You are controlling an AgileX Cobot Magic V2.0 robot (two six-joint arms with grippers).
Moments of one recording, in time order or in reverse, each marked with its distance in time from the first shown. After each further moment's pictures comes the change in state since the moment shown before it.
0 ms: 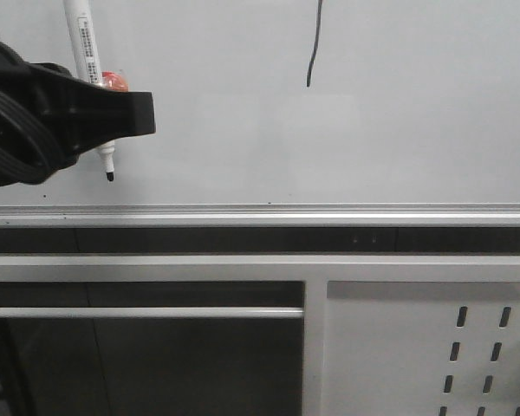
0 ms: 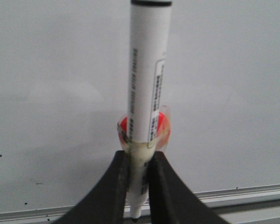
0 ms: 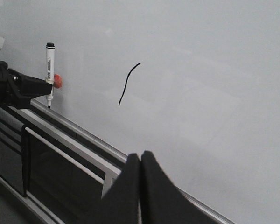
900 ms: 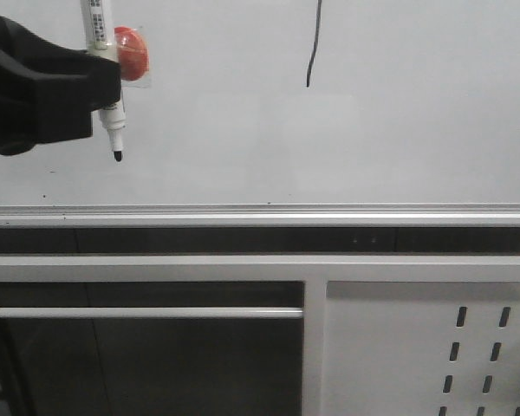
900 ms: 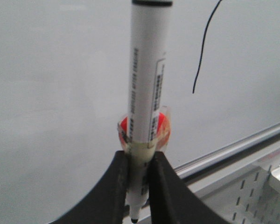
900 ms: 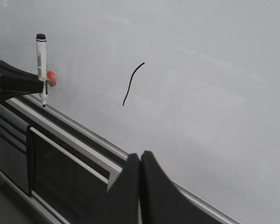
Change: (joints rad) left arm 0.000 -0.211 0.118 0.310 0.120 0.019; right arm 0.000 0.000 -0.001 0.016 0.004 -0.002
